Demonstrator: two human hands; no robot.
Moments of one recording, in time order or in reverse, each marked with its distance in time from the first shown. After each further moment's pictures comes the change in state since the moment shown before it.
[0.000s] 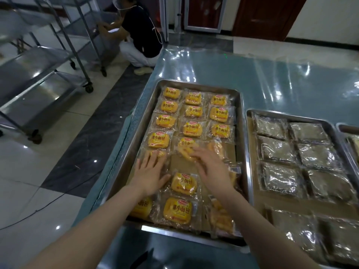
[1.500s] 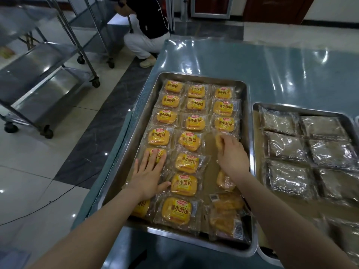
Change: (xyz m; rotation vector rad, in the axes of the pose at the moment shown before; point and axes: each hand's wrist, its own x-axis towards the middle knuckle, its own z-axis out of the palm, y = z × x) left_hand 0.003 -0.010 0.022 0.098 -0.086 -0.022; right_hand 0.037 0.073 -0.008 -0.217 -0.041 0.333
